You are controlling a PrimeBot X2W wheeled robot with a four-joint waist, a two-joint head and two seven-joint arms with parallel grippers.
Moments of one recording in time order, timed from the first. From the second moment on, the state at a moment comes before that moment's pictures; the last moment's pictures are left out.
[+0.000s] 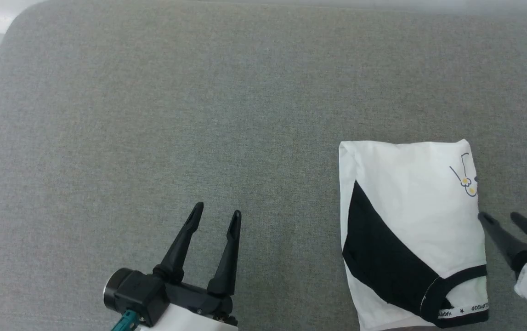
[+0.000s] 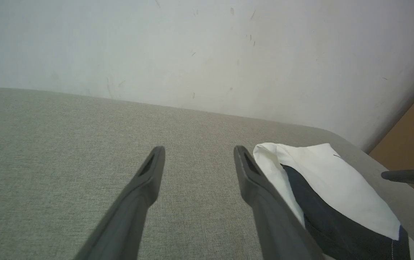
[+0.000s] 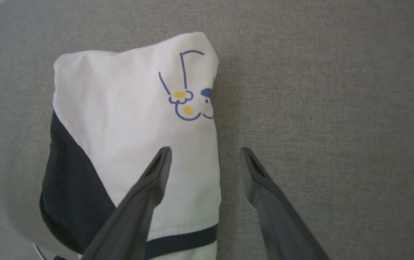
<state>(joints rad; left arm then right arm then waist) 0.07 0.09 -0.29 -0.16 -0.25 -0.04 -0.26 0.00 -0.21 -0.26 -0.33 0.52 0.13 0.88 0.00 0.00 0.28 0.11</state>
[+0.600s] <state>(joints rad) 0.05 0.10 -0.30 -0.16 -0.24 -0.05 -0.26 -0.06 -0.19 -0.22 -0.09 0.51 0.13 0.83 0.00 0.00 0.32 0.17</state>
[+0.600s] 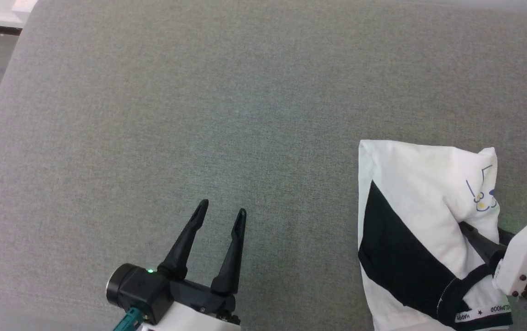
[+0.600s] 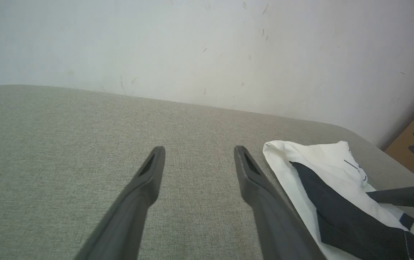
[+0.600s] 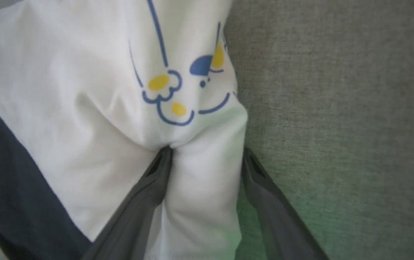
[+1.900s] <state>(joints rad) -0.14 0.13 -0.33 -0.25 -0.16 -0.01 -0.17 -0.52 -0.63 -0.05 0.05 0.40 0.13 0.71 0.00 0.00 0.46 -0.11</state>
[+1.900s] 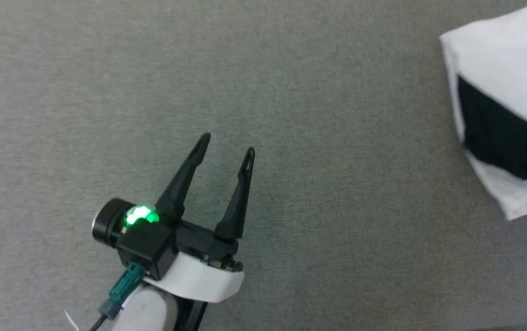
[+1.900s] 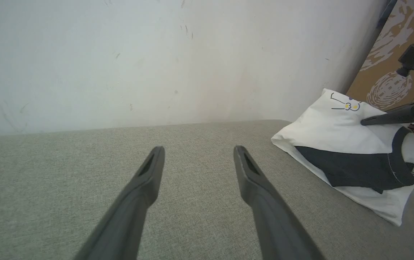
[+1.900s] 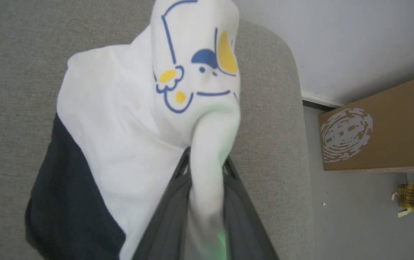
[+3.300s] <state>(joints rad) -0.27 0.16 -0.35 -0.35 -0.04 0.06 -0.17 -0.82 -0.80 0.01 0.58 0.19 0.13 0.36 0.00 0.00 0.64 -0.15</state>
